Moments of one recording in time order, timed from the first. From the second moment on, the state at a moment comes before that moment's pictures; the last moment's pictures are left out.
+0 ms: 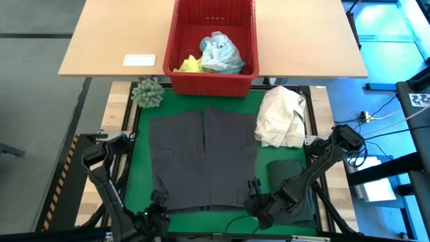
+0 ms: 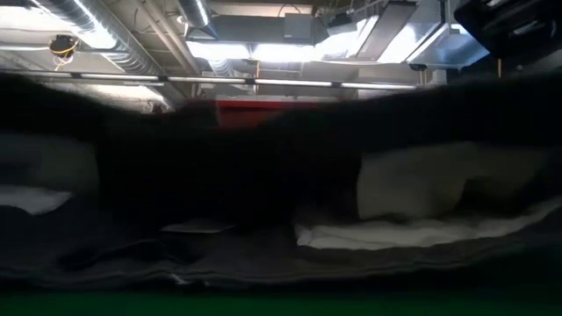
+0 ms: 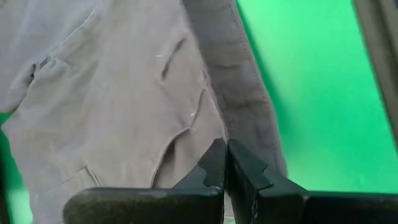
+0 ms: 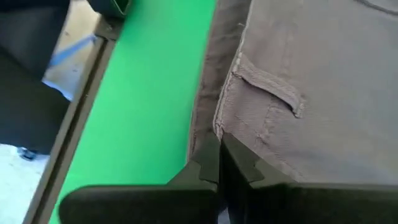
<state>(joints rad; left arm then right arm) -1.05 2.01 1.62 -1.27 -0.52 -0.77 0.77 1.74 1.19 -0.48 0.25 0.41</state>
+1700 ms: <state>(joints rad) -0.96 1.69 1.27 -0.93 -0.61 -0.70 0.59 1.65 0.80 0.11 0.39 0.32</state>
